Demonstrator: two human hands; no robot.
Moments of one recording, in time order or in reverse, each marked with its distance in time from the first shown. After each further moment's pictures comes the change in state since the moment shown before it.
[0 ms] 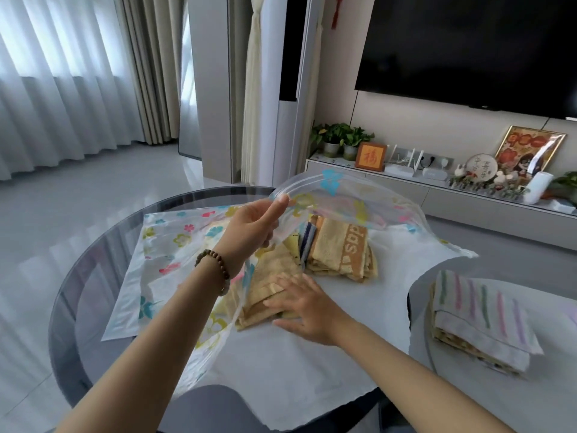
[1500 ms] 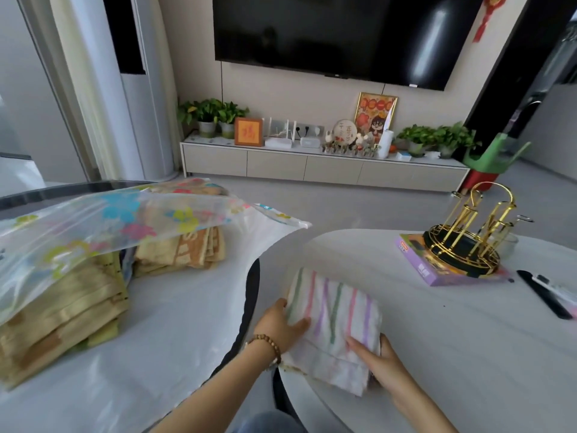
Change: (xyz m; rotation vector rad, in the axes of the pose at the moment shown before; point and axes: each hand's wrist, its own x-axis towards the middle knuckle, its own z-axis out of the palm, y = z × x) left_hand -0.034 -0.154 0.346 0.540 -0.495 -0.321; right_hand -0.364 0.113 0.010 1.106 0.775 1.311
